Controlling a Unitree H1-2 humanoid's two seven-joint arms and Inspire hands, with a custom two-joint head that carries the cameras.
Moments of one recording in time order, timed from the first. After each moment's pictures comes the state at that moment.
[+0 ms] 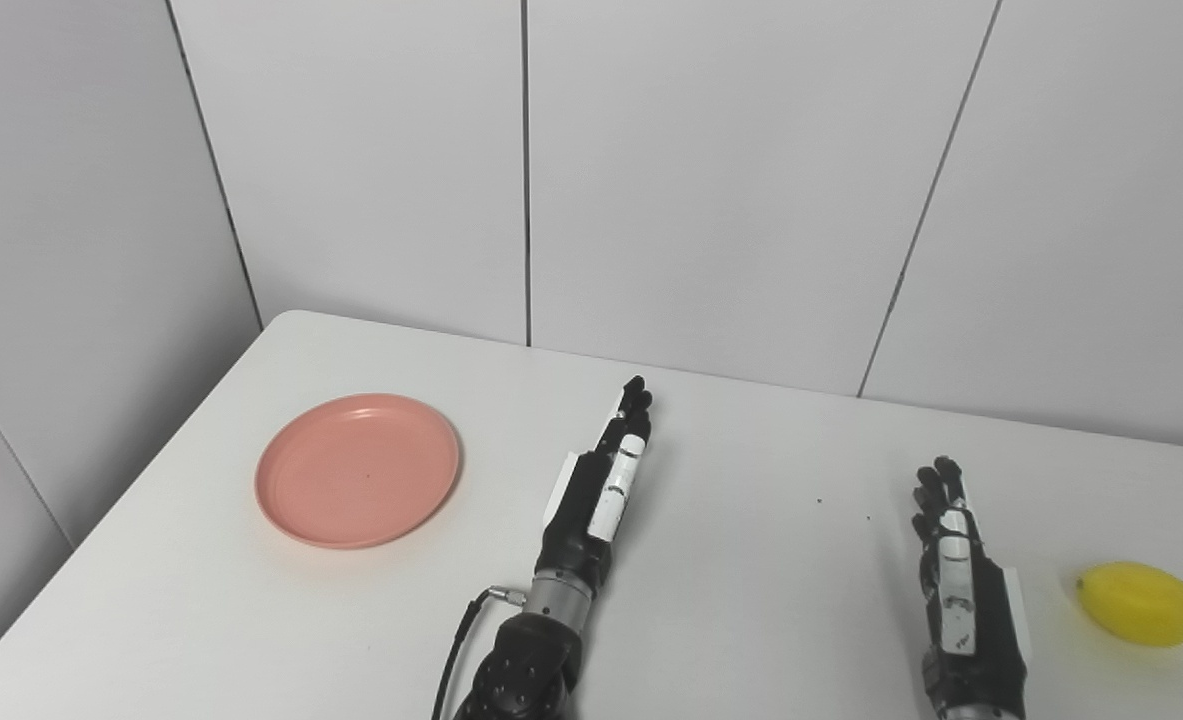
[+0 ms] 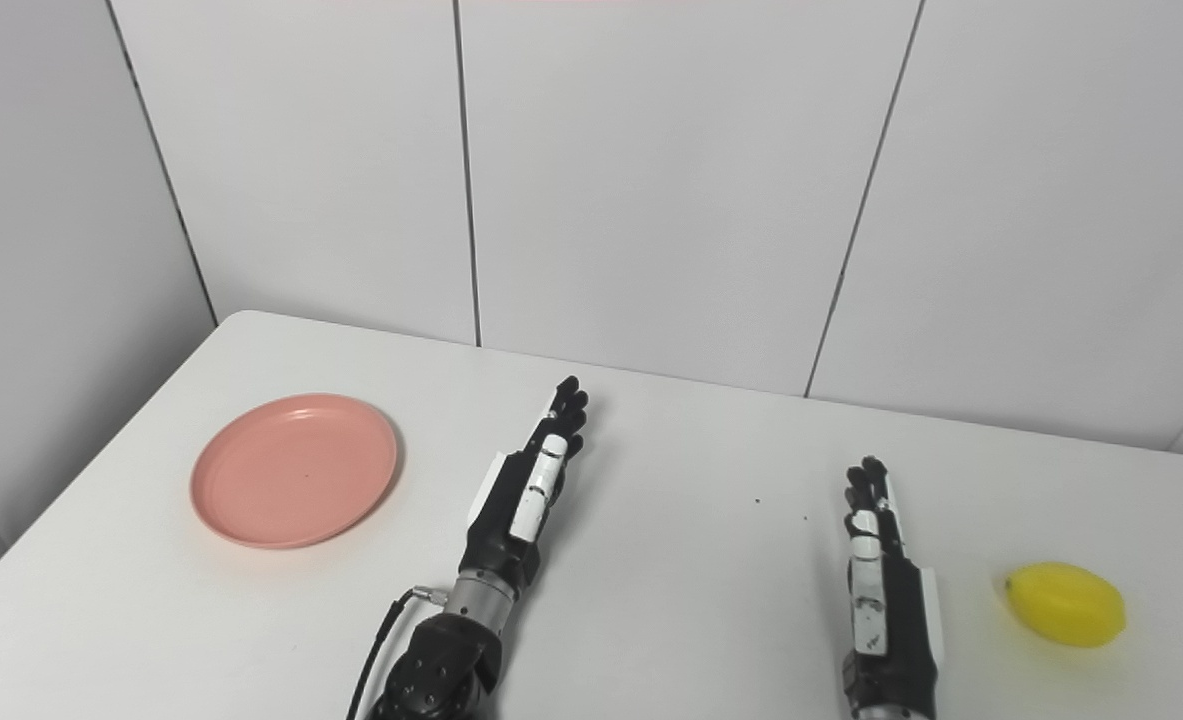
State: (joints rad) left arm -0.36 -0.13 -0.07 0.38 0.03 -0.25 0.03; right arm -0.18 0.00 -0.01 0.10 0.05 -0.16 -0.04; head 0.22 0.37
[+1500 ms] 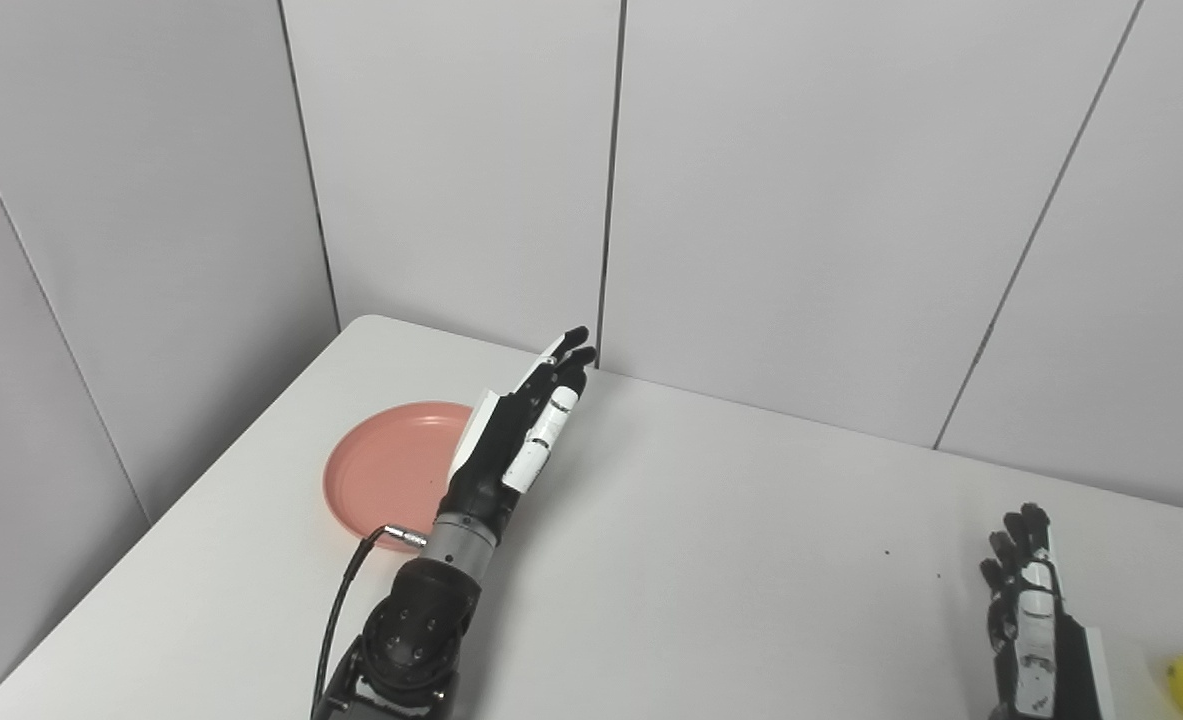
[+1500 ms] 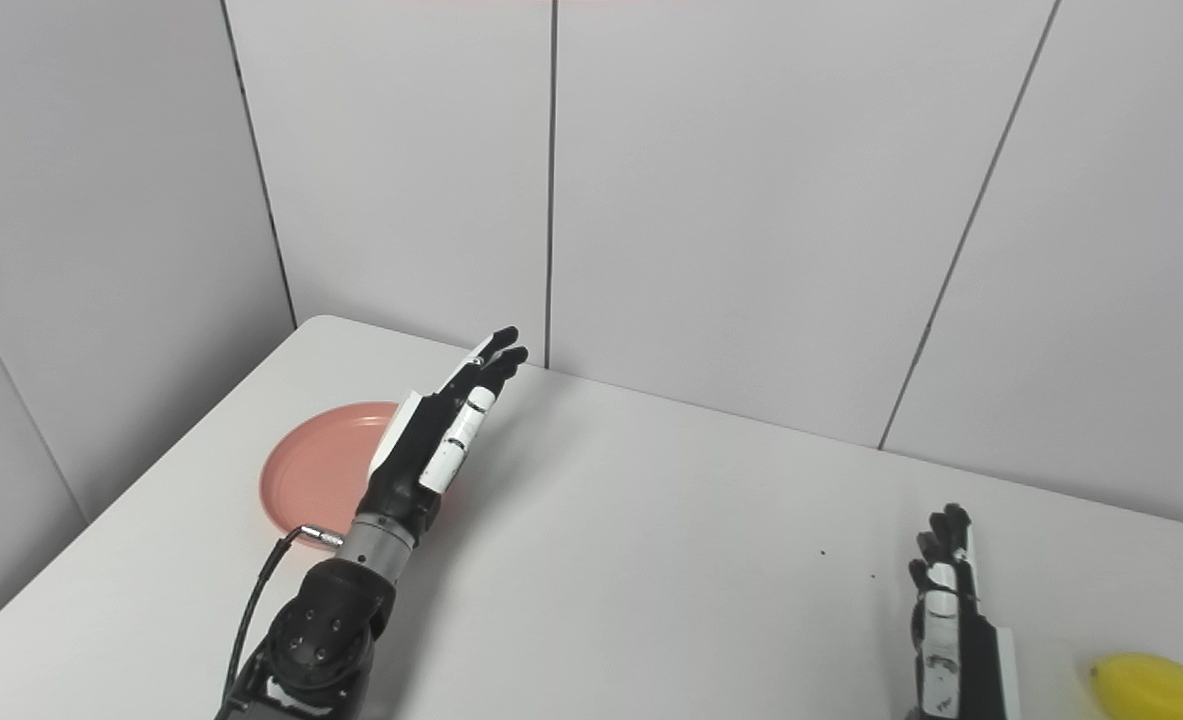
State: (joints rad) left arm -0.30 0.12 0.04 -0.06 0.12 0.04 -0.01; right arm -0.19 -0.01 -0.02 0.05 0.07 -0.12 -0.01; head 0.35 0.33
